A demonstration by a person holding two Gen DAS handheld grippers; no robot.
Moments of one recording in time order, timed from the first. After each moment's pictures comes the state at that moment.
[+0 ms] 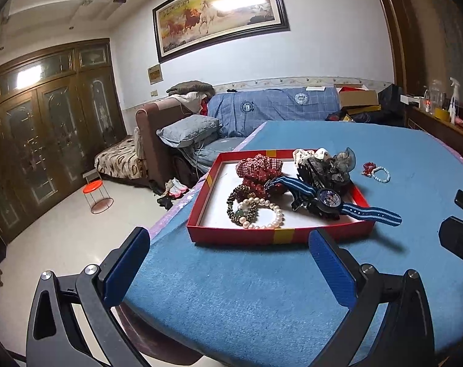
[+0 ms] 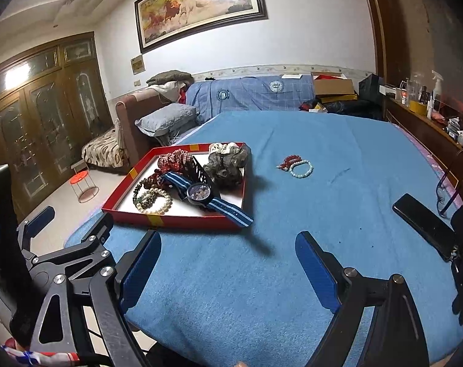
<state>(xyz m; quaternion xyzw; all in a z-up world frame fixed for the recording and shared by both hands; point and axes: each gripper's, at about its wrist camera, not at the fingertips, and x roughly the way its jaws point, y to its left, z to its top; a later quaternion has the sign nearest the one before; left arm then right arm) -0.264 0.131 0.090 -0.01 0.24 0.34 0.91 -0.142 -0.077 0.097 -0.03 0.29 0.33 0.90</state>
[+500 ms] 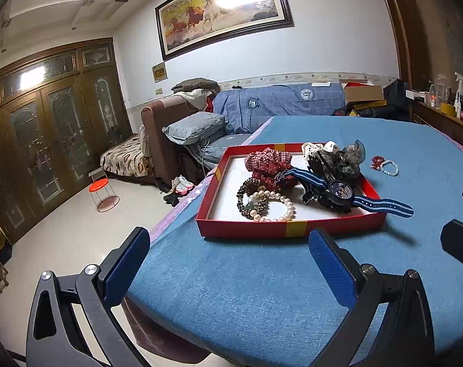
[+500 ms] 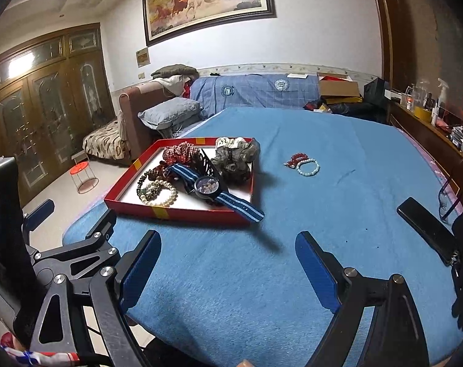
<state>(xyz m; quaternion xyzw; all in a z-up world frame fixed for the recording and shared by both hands) -0.263 0.139 0.081 0.00 0.25 0.35 0.90 -0.150 -0.062 0.093 -0.05 0.29 0.34 0.89</state>
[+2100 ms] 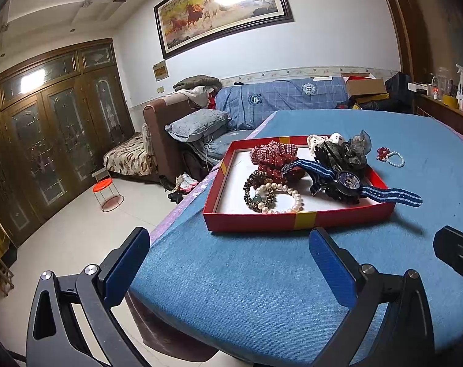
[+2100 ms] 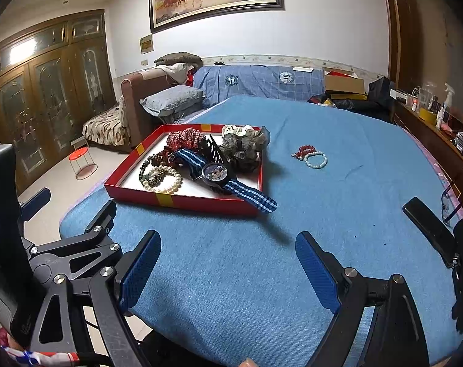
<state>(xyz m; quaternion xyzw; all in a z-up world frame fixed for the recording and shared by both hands) -0.267 0.147 0.070 0.00 0.25 0.36 0.90 -0.154 -0.046 0.085 -0.08 0.30 0.34 0.89</state>
